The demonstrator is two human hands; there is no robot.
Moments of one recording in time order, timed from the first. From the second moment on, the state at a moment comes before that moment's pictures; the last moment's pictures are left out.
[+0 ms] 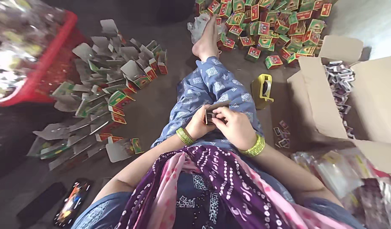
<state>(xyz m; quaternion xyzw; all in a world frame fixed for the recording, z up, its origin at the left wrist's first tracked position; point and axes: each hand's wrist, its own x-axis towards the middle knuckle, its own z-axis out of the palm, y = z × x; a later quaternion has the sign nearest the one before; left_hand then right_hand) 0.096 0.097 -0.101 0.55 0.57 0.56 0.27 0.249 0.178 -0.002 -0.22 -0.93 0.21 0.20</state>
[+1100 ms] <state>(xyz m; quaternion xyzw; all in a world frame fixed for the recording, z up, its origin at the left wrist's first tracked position) 0.094 0.089 -0.103 0.59 0.45 0.63 0.22 0.276 0.219 -0.057 -0.07 -0.86 0.45 0.24</state>
